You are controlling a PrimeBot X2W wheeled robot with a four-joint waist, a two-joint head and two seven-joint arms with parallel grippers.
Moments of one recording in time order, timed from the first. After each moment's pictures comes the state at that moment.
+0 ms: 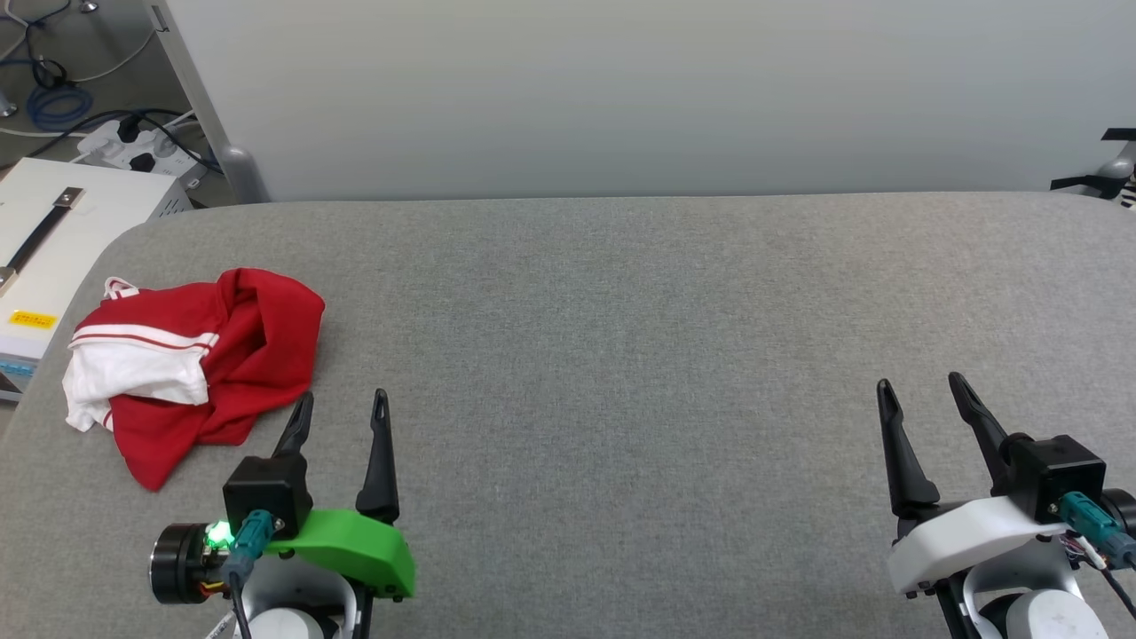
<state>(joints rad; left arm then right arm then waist) -0.01 0.05 -0.02 0.03 -0.08 0.00 -0.09 -0.01 -0.05 -0.02 0.00 0.09 0.13 -0.09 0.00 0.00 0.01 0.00</state>
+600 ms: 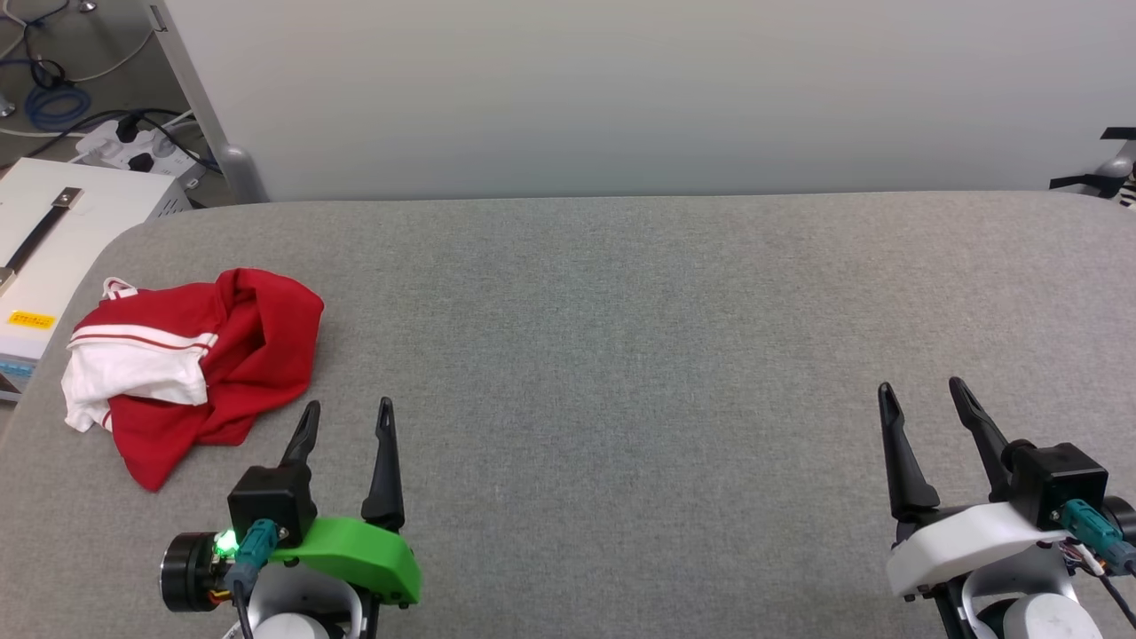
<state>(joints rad) -0.01 0.05 -0.03 0.07 -0.11 0.00 -0.13 -0.01 -0.05 -0.02 0.03 0.11 0.13 -0.13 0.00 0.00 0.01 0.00</state>
